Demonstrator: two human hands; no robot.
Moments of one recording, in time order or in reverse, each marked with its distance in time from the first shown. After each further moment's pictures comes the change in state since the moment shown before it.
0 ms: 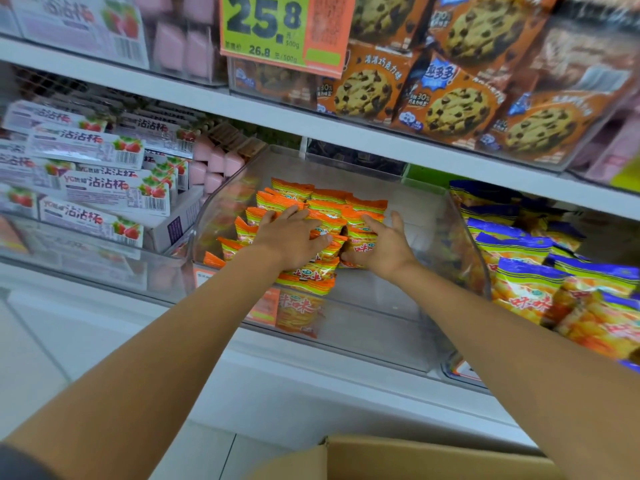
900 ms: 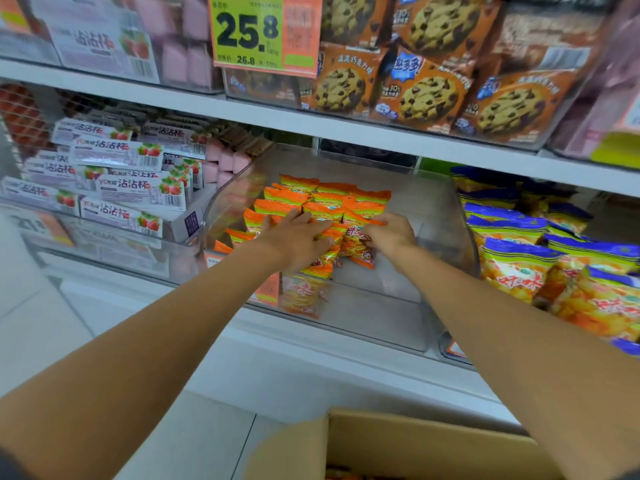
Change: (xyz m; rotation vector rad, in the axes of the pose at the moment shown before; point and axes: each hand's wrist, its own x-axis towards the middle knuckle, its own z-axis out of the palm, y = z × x) left_hand -0.037 0.019 -0.012 0.061 -0.145 -0.049; right_hand 0.010 0.000 0.004 0.537 0.070 0.255
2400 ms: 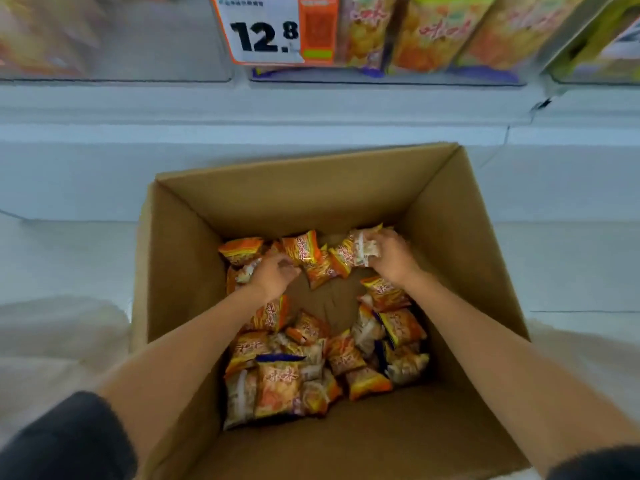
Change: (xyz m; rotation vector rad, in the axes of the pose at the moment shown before) left_hand -0.165 0.197 0.358 -0.762 -0.455 -0.404; right_hand -0.256 0.421 -0.139 -0.524 -0.376 0.246
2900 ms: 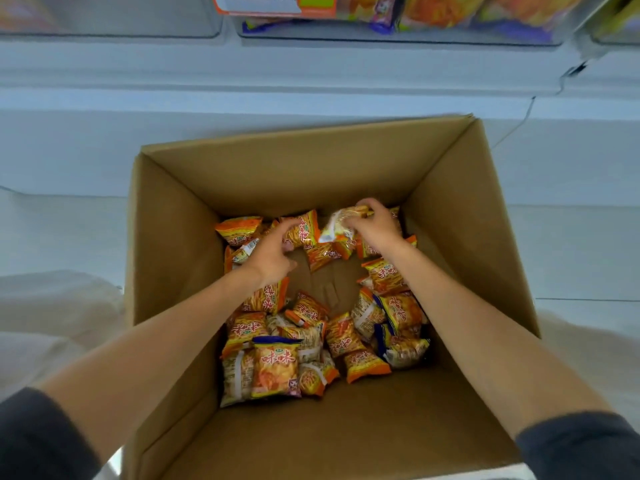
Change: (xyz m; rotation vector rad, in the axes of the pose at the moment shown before) left_hand -0.002 -0.001 -0.004 -0.058 -0.098 0.123; right_hand 0.010 -0.037 0.005 0.590 -0.047 0.207
